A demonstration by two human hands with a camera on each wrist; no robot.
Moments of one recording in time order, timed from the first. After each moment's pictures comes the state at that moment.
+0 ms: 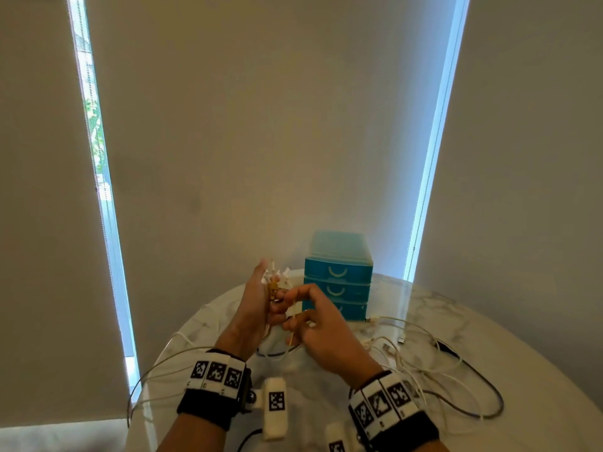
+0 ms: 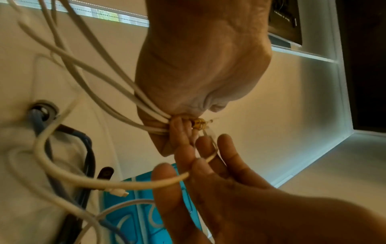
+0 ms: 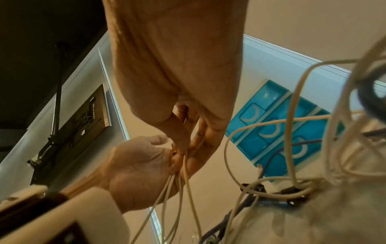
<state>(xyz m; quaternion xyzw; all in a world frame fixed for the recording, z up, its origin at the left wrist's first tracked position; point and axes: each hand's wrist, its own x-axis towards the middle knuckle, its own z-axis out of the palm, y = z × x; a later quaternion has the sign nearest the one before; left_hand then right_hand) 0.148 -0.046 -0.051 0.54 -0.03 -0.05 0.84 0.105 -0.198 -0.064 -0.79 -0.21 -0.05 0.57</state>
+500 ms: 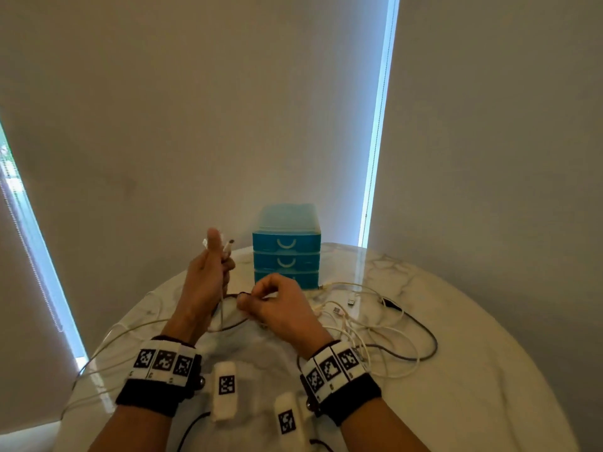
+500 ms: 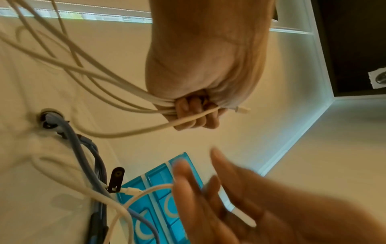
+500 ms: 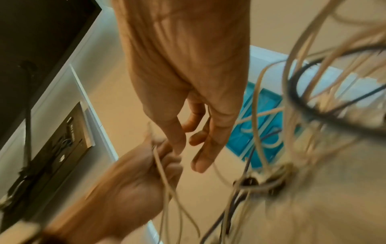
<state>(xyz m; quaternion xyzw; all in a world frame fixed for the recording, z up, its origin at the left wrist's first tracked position) 0.147 -0.065 -0.057 0.67 -0.05 0.15 0.73 0.115 -0.214 -0.086 -0.78 -0.08 -0.08 0.61</state>
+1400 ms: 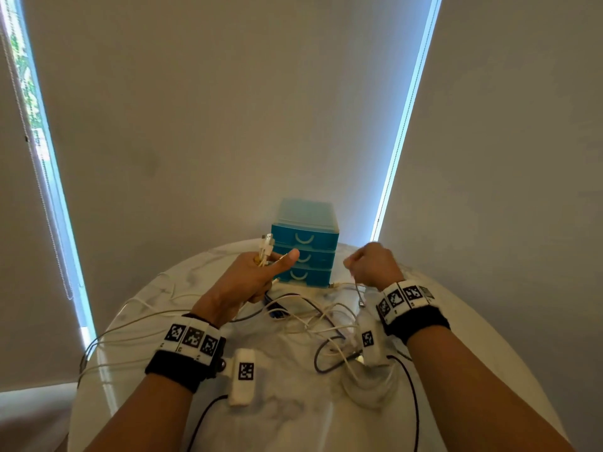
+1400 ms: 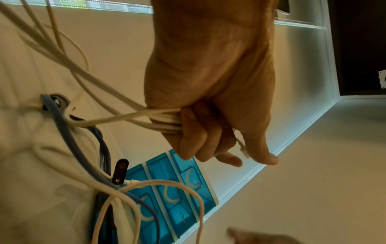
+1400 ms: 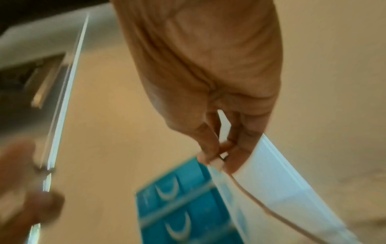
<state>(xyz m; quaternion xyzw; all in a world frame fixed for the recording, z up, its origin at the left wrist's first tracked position) 0.137 -0.073 -0.060 0.73 -0.12 -0.03 0.67 0.174 -0.337 -0.033 -0.95 0.10 -0.12 0.28</state>
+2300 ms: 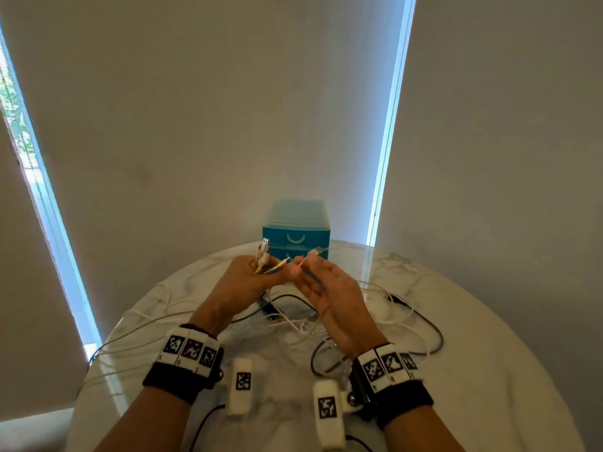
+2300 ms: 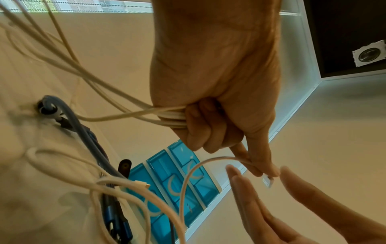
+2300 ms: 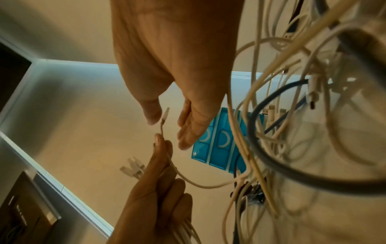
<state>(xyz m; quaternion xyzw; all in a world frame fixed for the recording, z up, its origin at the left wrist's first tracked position) 0.133 -0.088 -0.059 0.79 -0.18 0.07 0.59 0.089 -0.266 -0.069 -0.47 -0.07 -0.05 0.88</state>
